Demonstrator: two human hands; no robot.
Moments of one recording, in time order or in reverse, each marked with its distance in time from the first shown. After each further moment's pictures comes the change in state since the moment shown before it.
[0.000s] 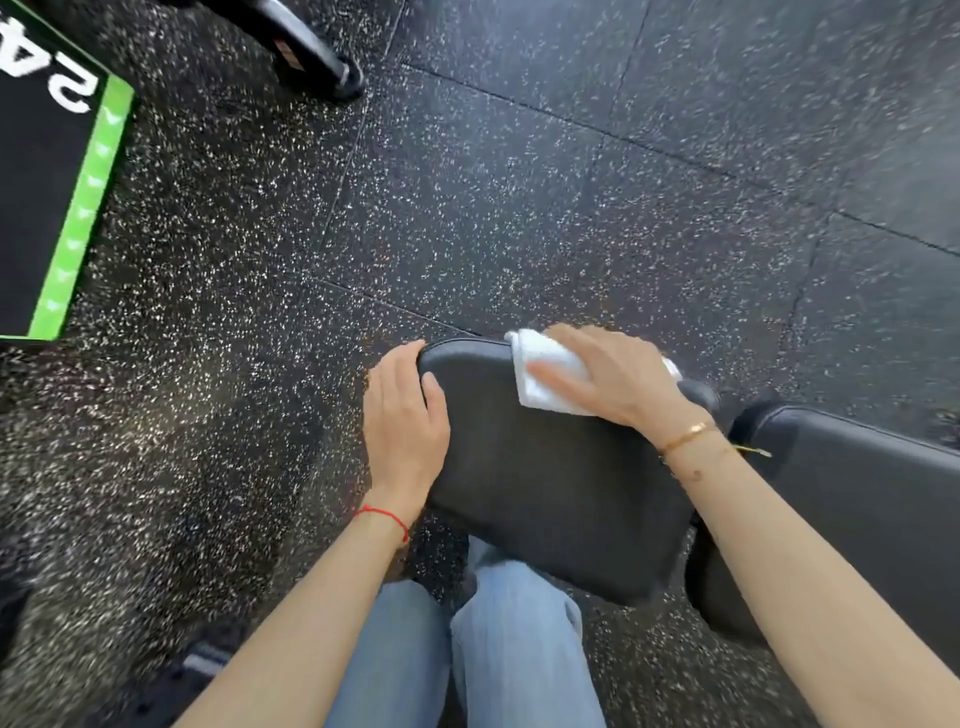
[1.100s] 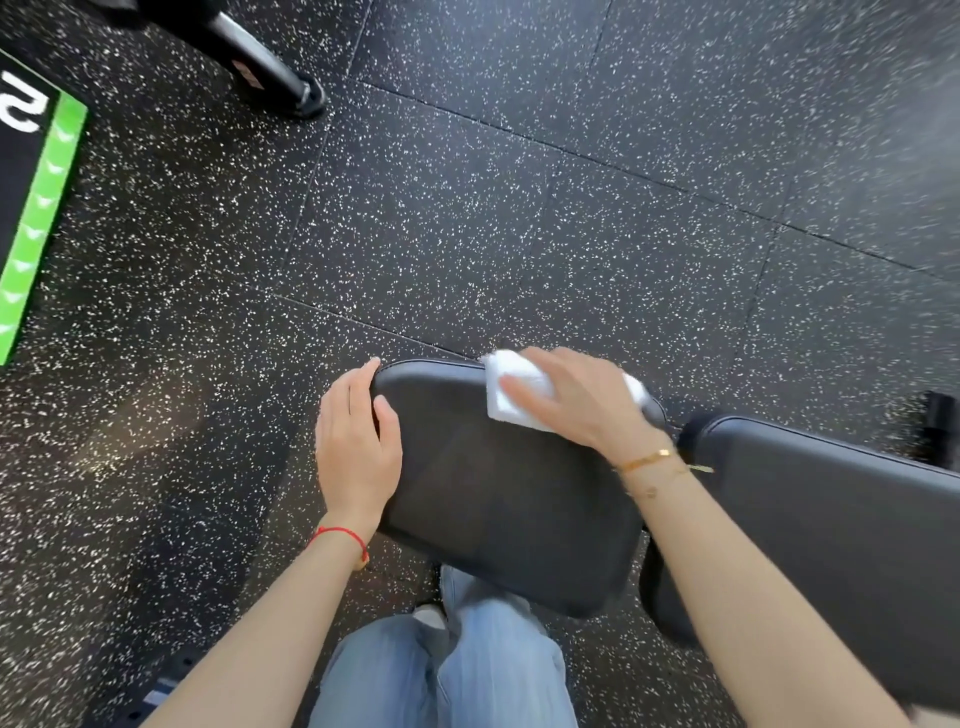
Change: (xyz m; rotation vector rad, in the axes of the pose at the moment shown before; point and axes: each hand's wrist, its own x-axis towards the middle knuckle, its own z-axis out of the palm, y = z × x) left_hand -0.005 0.003 0.004 0.004 0.013 -0.023; right_hand -0.013 0.012 -0.002 0.038 0.013 0.099
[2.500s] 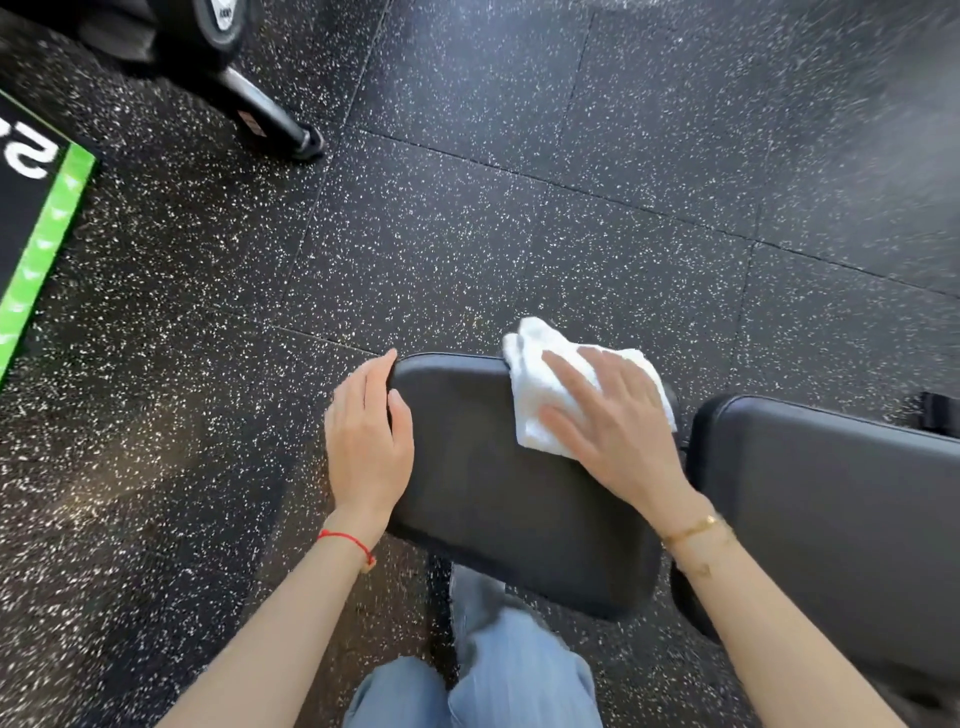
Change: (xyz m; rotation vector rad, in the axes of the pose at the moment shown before) left_hand 0.001 -0.013 0.003 -0.042 0.038 0.133; right_hand -0.061 0.003 0.035 -0.105 0.381 -0.003
